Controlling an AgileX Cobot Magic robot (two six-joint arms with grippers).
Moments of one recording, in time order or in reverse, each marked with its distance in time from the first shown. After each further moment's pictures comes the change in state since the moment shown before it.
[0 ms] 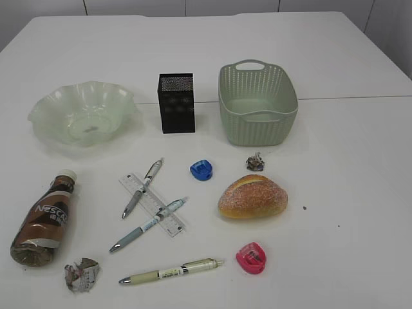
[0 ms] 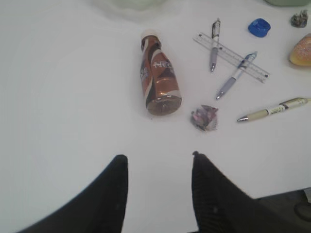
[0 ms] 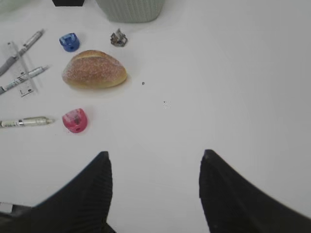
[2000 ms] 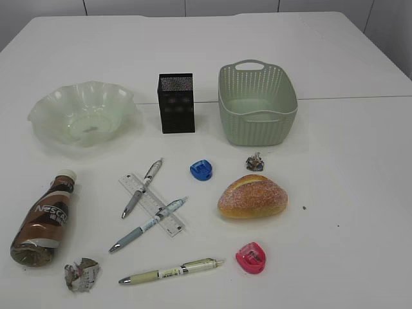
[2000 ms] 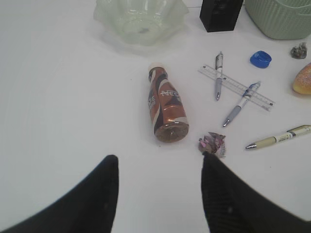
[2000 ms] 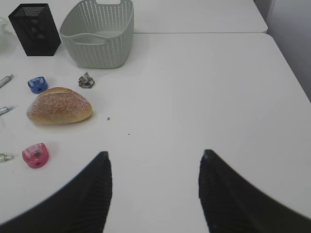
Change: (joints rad) left arm 0.000 -0.132 0.049 0.025 -0.066 0.000; right arm 0.000 -0.407 0.169 -0.144 -0.044 0.065
